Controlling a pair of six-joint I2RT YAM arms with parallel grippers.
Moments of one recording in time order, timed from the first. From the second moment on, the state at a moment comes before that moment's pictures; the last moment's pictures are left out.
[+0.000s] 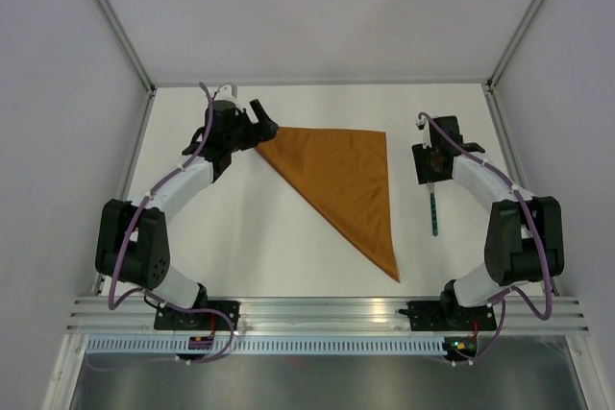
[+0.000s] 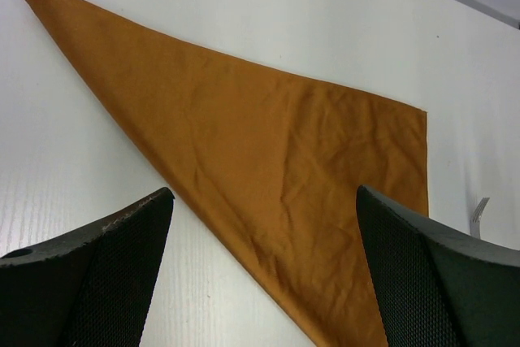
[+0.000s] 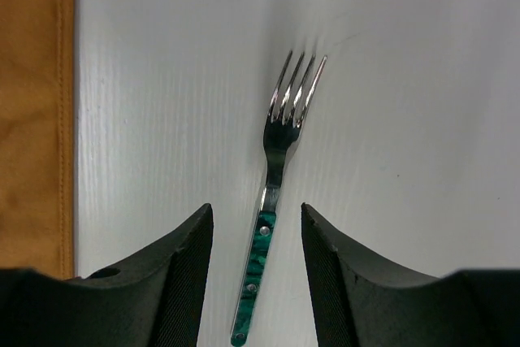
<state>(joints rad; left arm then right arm) -0.27 1.54 1.06 0.01 0.03 -0.55 0.09 1.55 1.03 -0.47 0.11 -0.08</state>
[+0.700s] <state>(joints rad) -0.24 1.47 1.04 0.04 0.06 -0.56 0.01 1.67 0.99 -0.59 0.06 -0.07</state>
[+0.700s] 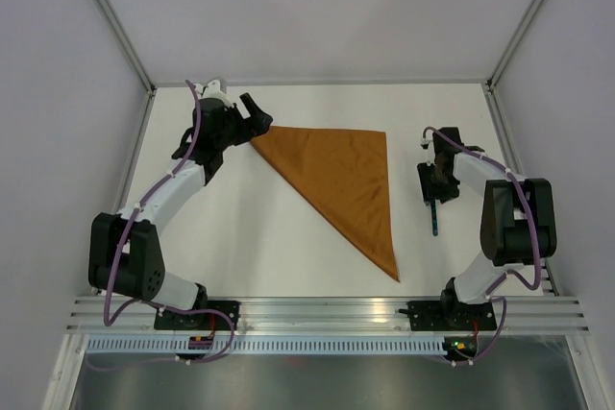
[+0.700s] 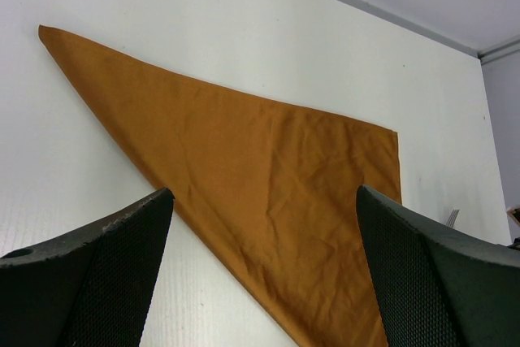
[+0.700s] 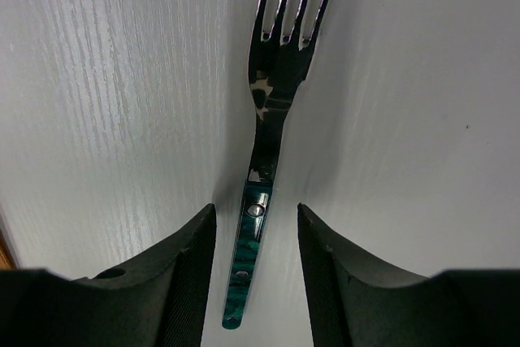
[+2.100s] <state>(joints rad) -0.23 1.43 1.09 -0.11 -0.03 -0.56 0.59 1.96 1.52 -0.60 -0.07 -0.03</state>
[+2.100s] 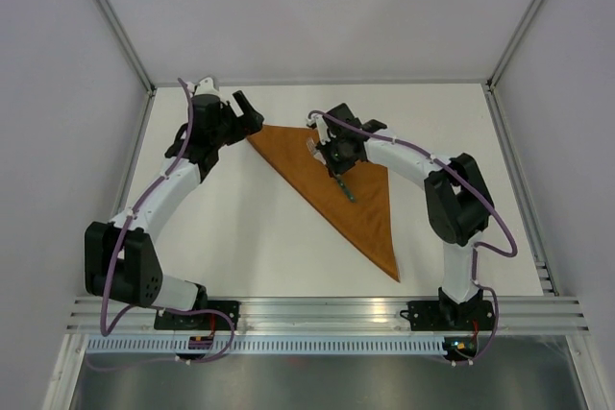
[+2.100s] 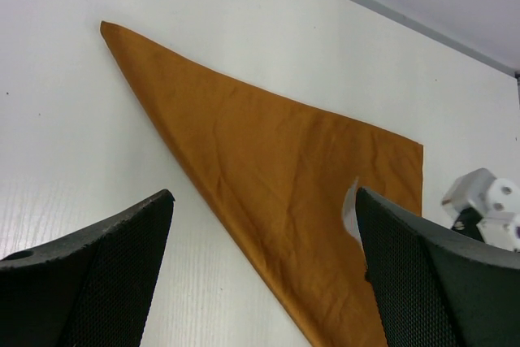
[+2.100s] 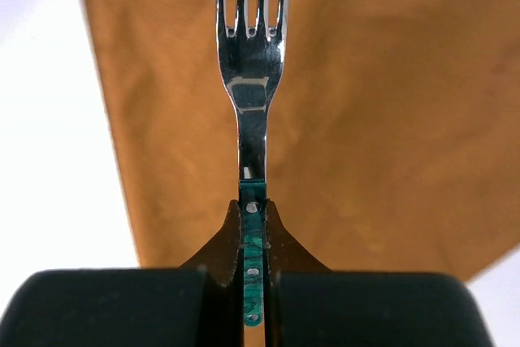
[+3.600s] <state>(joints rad) -0.20 1.39 1.14 -0.16 -0.05 -0.56 0.78 2.26 1.82 -0.70 0.00 0.03</state>
